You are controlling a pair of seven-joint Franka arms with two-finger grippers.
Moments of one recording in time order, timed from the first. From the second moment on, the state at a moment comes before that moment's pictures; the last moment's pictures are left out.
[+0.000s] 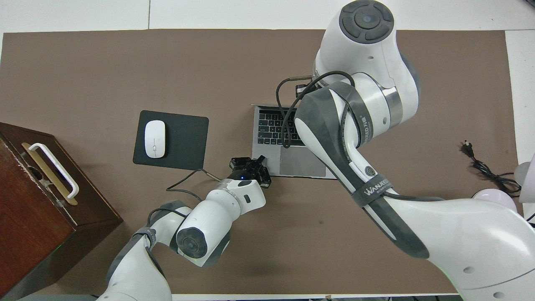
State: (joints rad) left arm -0.72 0.32 -0.02 -2.42 -0.10 3.48 -0.03; right arm 0.27 0.52 0.16 -1.30 -0.06 1.82 0.44
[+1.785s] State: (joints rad) left arm -0.70 0.32 -0.02 -2.43 -0.10 3.50 0.00; right arm 0.25 0.46 0.16 -1.70 -0.04 2.20 0.43
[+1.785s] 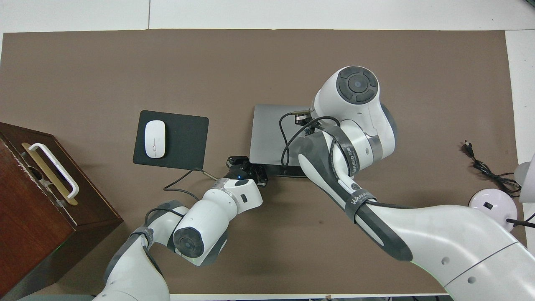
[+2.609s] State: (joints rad) left arm -0.70 0.32 -0.02 -2.43 -0.10 3.50 0.00; right arm 0.25 0.46 0.16 -1.72 -0.04 2.23 0.43
